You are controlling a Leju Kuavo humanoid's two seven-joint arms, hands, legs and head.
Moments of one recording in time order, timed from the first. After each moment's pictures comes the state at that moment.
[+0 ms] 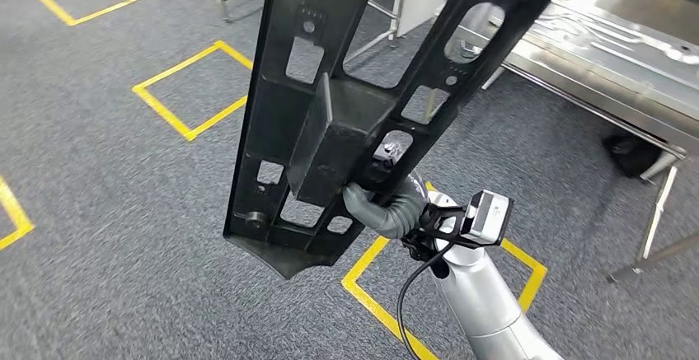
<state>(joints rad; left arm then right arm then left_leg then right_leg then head) -0.10 -0.11 1.31 -0.21 -0.85 -0.07 -0.22 -0.47 0.01 0.41 -1.51 -0.17 0.49 -0.63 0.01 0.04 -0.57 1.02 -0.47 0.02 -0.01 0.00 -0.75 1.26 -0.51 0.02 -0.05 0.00</state>
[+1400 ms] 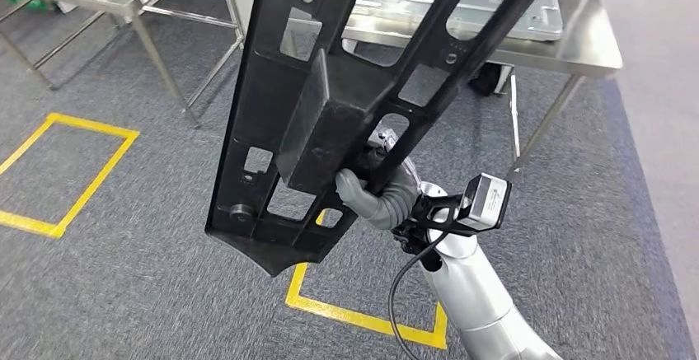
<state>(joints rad) -0.11 -0.08 1.31 -0.21 -0.82 -0.05 -0.20 -0.51 0.06 0.41 -1.48 -0.22 0.51 -0.60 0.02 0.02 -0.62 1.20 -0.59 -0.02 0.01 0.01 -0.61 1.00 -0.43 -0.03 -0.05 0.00</state>
